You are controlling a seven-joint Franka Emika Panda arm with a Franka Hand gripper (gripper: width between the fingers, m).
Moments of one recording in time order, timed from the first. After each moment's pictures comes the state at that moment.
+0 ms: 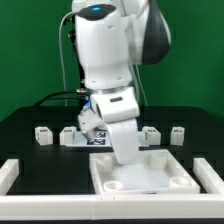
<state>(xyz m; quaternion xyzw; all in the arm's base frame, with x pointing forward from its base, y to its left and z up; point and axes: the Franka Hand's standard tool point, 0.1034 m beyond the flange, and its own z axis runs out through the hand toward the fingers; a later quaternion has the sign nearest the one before) 0.490 0.016 0.016 -0.68 -0.73 0.00 0.11</state>
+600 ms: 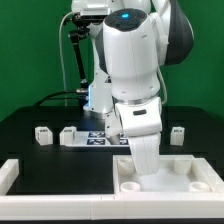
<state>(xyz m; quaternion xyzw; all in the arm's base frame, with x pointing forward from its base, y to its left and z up) 0.495 0.048 0.011 -0.71 -0.69 0.03 0.14</state>
